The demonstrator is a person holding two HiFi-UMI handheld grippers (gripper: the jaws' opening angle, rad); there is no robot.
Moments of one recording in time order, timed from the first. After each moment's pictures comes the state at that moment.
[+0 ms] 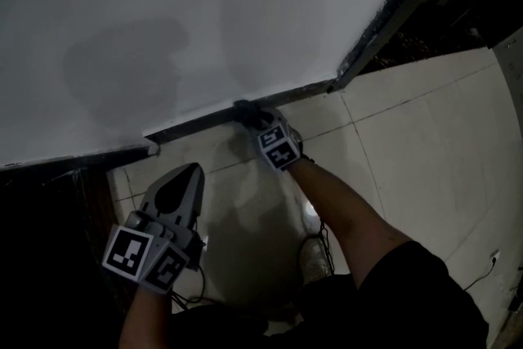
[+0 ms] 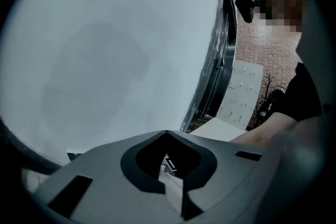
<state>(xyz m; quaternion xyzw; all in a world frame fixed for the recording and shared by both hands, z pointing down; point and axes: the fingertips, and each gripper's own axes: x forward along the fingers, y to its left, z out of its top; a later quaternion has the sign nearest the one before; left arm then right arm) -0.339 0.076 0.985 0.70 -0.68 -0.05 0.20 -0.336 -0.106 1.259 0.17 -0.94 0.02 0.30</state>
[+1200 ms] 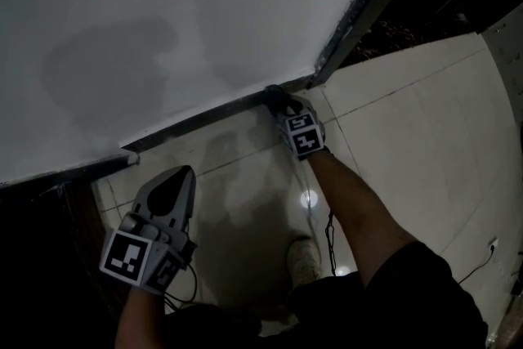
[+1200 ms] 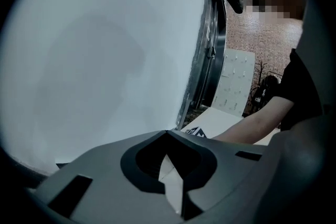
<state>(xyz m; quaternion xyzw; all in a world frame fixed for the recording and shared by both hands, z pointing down) -0.311 0.035 0.995 0.73 -0.66 0.00 0.16 -0.217 -0.216 1.261 0.29 -0.91 0.05 0.30</state>
